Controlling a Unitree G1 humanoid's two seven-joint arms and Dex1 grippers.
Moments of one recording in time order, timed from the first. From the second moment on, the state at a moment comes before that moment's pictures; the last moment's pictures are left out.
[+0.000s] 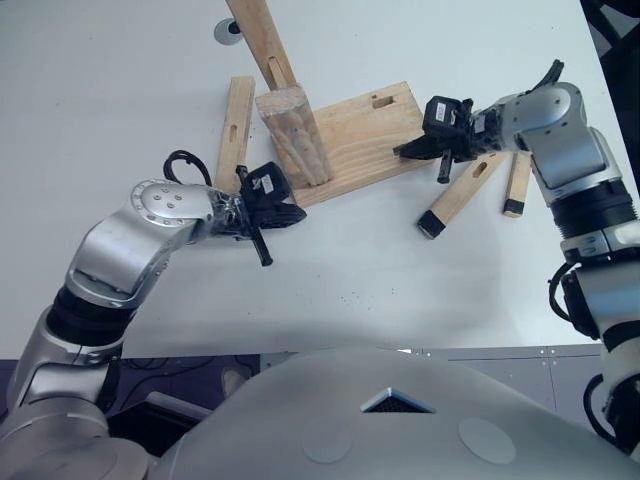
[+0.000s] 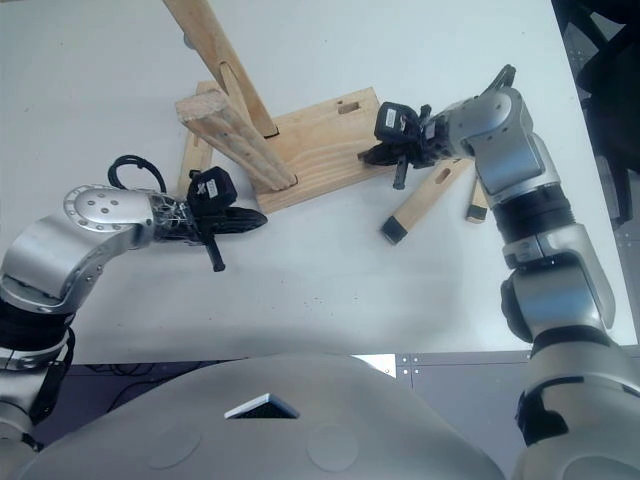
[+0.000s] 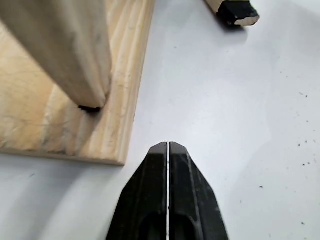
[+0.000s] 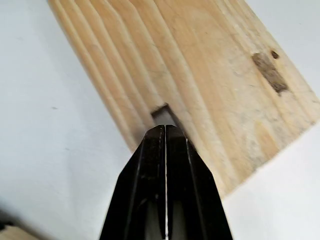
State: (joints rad) left arm -0.16 0.74 -0.34 -0.49 -0.39 0.92 -0.78; right arm -0.65 -0.60 0.43 0.48 -0.05 0.21 1.14
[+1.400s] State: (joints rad) left arm -0.38 0.40 0.21 0.07 -0.16 0.59 -0.20; right arm -0.39 -0.45 0.02 -0.08 0.06 0.81 0.76
